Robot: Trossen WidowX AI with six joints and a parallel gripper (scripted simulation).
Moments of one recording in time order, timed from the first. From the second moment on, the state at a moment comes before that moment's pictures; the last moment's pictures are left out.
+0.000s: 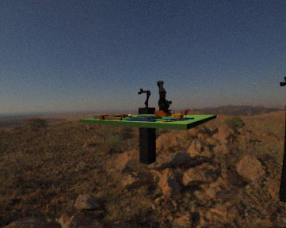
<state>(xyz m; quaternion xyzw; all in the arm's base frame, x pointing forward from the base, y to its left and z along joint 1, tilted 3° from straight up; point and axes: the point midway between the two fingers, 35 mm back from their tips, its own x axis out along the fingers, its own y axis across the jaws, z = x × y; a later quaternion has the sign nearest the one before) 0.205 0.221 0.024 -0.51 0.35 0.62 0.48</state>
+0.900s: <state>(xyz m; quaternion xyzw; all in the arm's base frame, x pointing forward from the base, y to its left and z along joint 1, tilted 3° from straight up) 0.208 0.221 0.001 -0.51 0.34 0.62 0.49</state>
